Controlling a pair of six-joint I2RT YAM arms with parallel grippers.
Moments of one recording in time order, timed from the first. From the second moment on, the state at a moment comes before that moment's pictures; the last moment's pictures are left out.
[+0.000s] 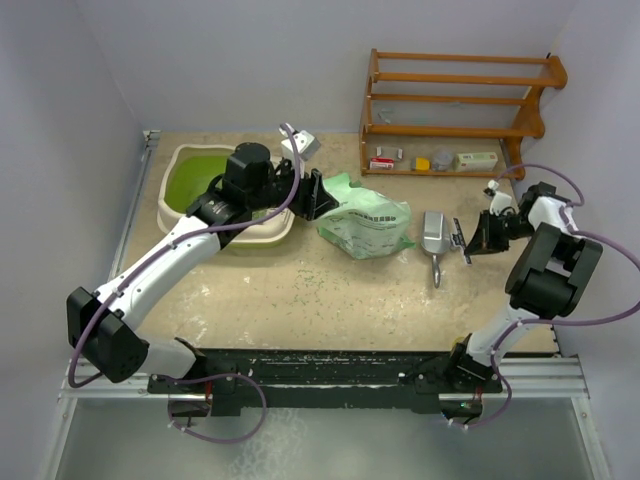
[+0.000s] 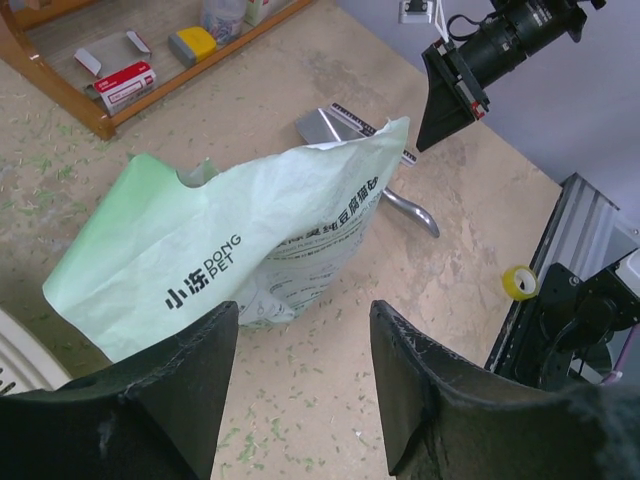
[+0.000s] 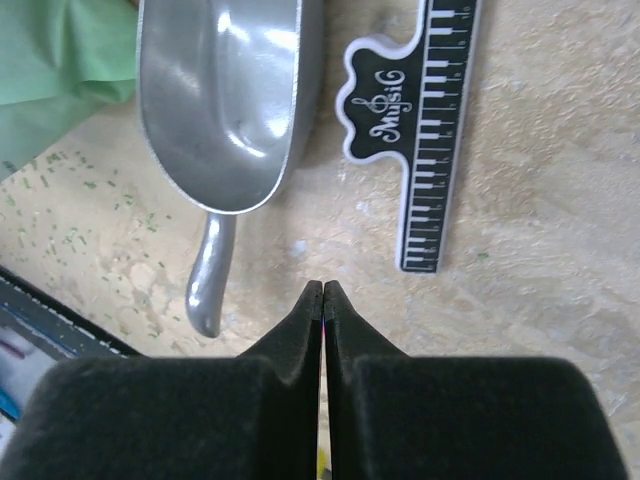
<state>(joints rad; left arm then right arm) -0.60 1.38 1.30 -0.23 0.42 -0.18 -0.48 1.80 1.25 -0.95 -0.58 -0.47</state>
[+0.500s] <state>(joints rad) -0.60 1.43 1.30 -0.16 0.47 -0.23 -0.48 1.69 1.19 -0.84 -0.42 -0.48</state>
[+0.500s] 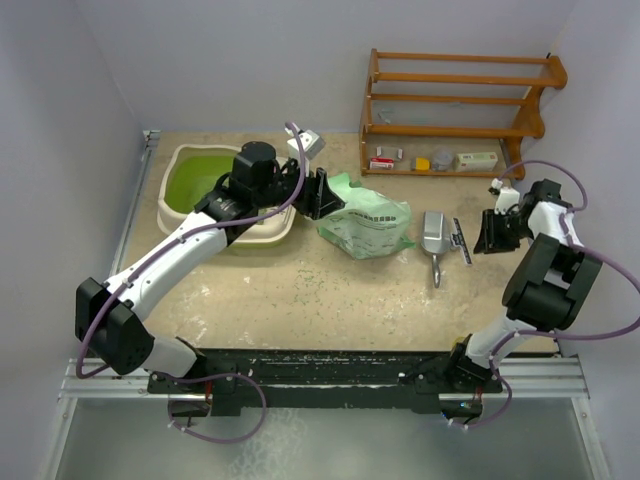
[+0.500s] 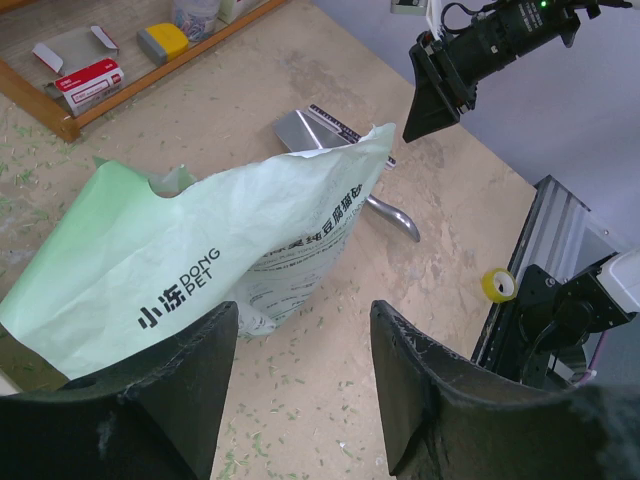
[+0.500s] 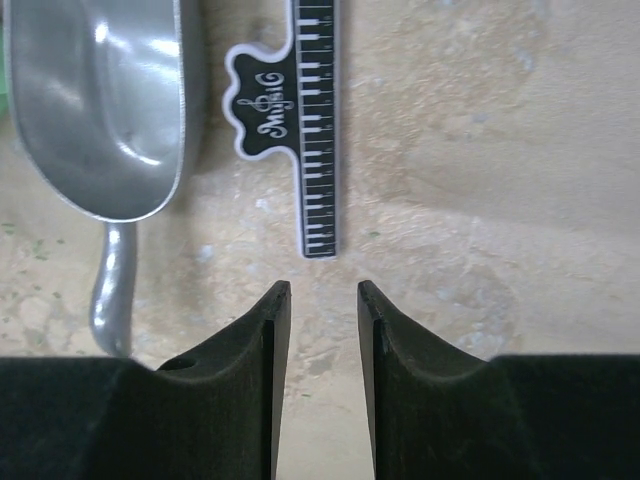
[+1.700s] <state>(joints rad) -0.61 1.43 1.30 -0.22 0.46 -0.28 -0.31 1.73 1.05 -0.53 -0.06 -0.44</state>
